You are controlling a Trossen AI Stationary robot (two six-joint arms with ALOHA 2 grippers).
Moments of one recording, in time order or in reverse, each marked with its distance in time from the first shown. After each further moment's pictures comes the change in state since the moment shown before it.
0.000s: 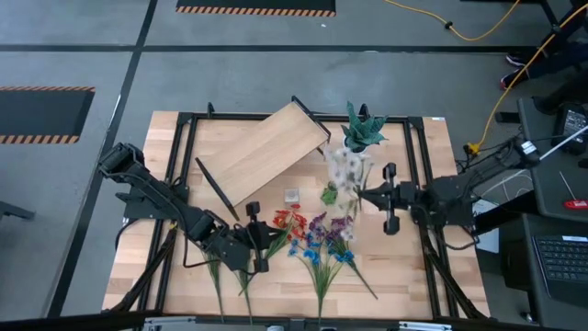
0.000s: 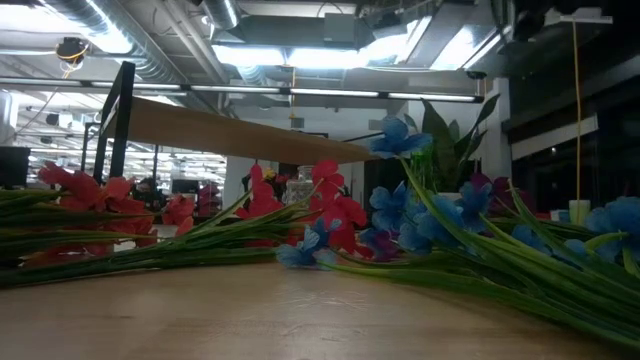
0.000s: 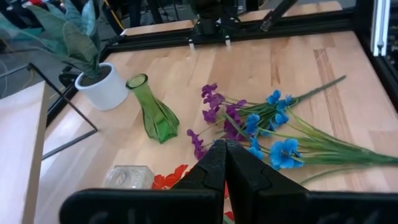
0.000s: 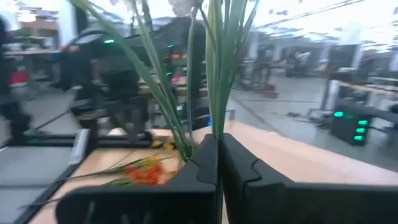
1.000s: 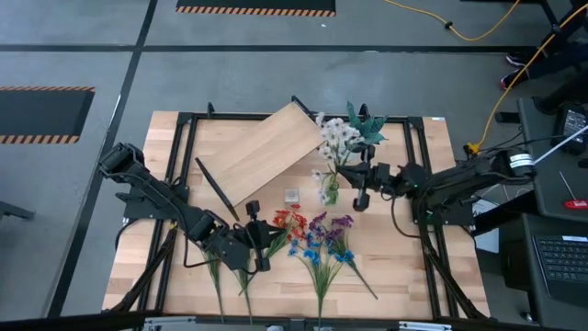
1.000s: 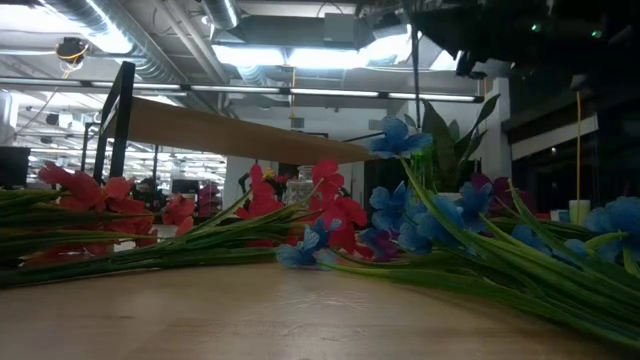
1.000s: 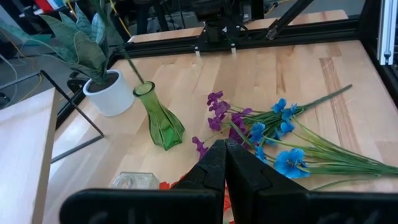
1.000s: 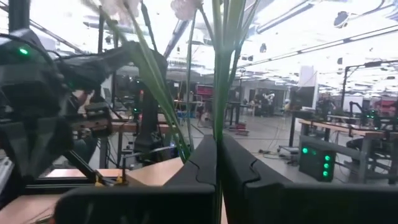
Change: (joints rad) left arm 0.002 0.000 0.000 0.029 -0.028 0.028; right arm -0.417 0.506 -0.058 0.747 -0.324 -0.031
